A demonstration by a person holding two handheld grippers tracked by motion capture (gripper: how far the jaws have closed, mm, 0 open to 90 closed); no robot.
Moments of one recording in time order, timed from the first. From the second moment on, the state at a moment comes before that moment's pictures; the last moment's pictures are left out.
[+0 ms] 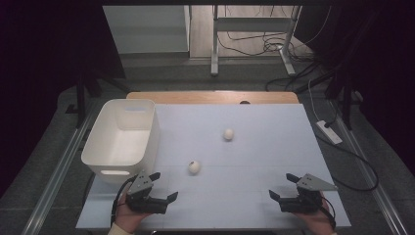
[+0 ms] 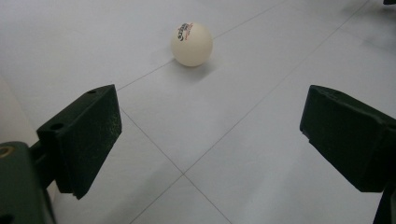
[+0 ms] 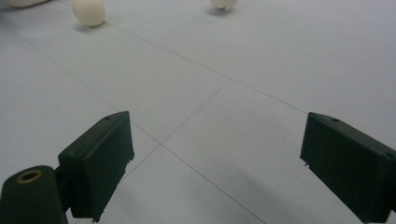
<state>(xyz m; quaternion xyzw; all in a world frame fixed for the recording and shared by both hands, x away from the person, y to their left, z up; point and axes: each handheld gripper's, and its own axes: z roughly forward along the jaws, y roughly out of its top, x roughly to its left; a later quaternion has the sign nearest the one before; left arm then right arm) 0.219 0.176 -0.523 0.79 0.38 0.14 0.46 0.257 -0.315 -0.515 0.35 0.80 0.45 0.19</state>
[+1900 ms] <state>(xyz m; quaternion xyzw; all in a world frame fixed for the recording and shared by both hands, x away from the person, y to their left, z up) 0.223 0.164 -0.514 0.79 0.38 0.15 0.47 0.256 -0.313 -0.515 0.34 0.80 0.45 0.19</state>
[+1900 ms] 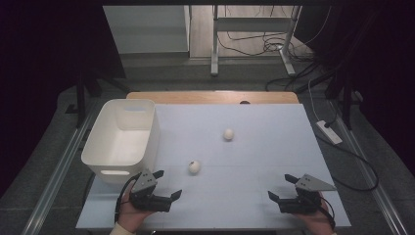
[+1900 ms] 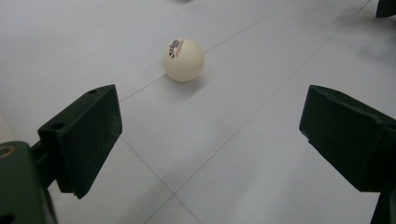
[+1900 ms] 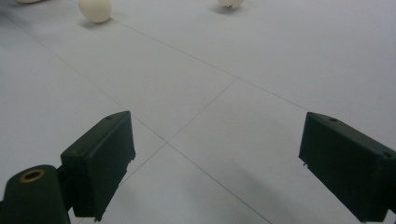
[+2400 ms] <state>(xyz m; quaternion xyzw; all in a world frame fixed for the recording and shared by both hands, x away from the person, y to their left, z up) 0.232 0.154 -0.505 0.79 0.38 0.13 0.46 0.255 -0.313 -0.515 0.34 0.80 0.45 0.19</state>
